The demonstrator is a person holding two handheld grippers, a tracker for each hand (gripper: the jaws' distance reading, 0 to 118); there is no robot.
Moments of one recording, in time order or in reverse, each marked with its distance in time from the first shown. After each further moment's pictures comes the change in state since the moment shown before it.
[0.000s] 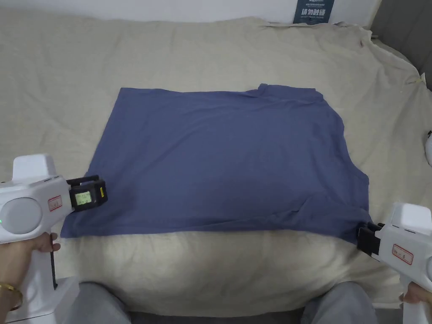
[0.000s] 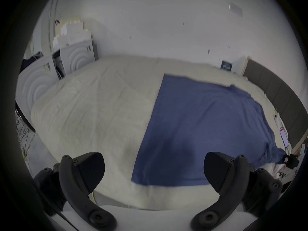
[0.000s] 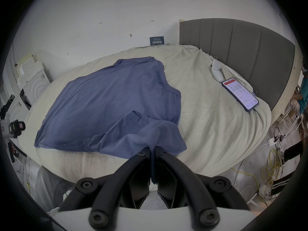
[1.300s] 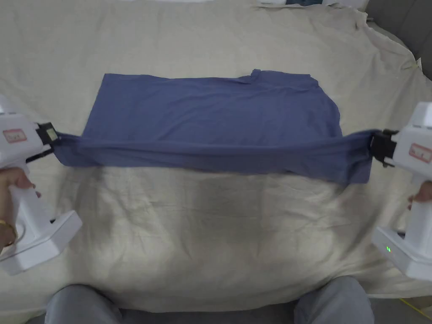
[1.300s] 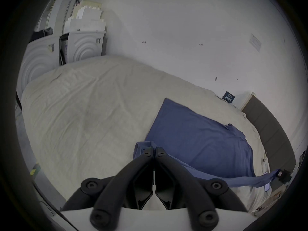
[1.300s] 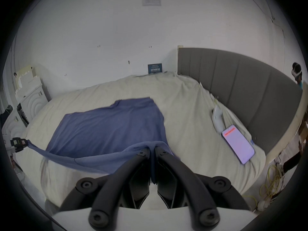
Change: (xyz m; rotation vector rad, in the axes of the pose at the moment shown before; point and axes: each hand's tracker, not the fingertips) left arm 0.004 0.090 -0.034 0.117 -0.072 0.260; right arm -0.016 0.140 -0.005 0.200 -0.040 0.003
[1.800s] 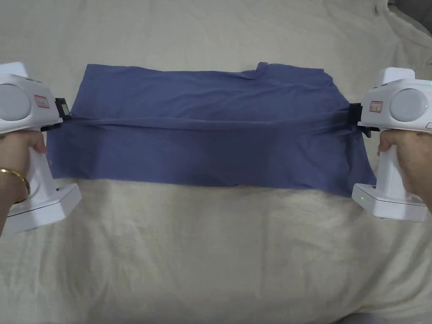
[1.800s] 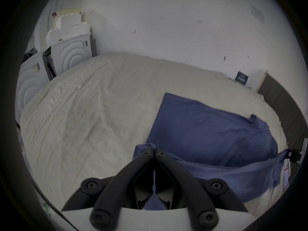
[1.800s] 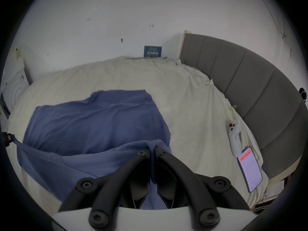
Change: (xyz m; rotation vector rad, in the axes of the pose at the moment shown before) left arm 0.043 0.039 -0.147 -0.109 0.118 -0.167; right arm -0.039 0.061 -0.175 -0.178 -0.130 0.102
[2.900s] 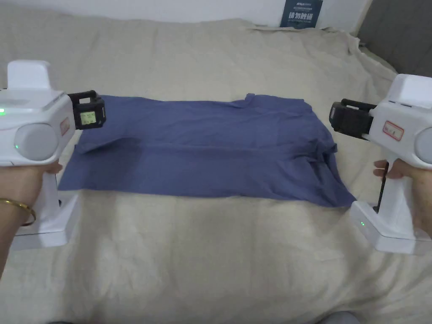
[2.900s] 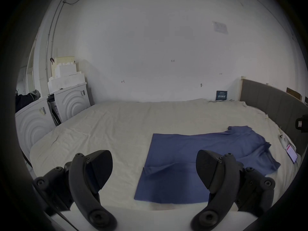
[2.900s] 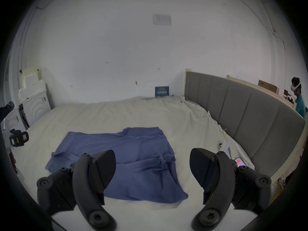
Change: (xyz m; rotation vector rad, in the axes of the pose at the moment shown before) left arm 0.021 -0.033 0.148 0.403 -0.046 -0.198; right arm 0.026 -0.042 0.171 0.378 0.148 -0.054
